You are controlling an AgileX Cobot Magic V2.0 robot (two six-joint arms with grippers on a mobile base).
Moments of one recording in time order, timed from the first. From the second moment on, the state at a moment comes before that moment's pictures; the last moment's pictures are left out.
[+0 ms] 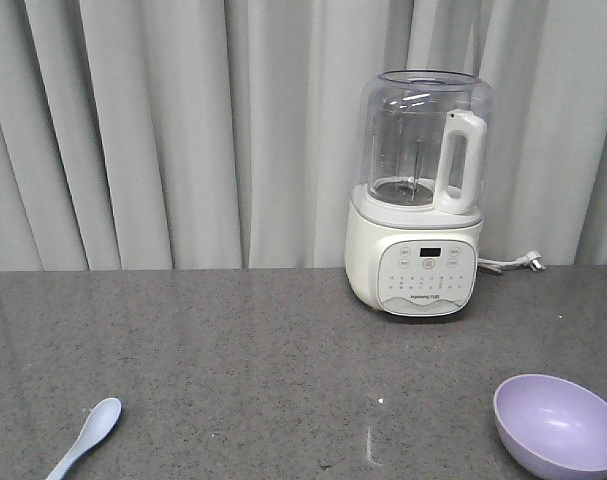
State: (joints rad) left arm -0.14 -0.01 0.03 0.09 0.16 -0.02; right arm 0.02 -0.01 0.03 -0.05 0.09 0.10
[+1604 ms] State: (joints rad) left arm -0.14 0.94 -0.94 -0.08 0.40 0.03; right arm 0.02 0.87 -0.97 0.10 0.41 -0.03
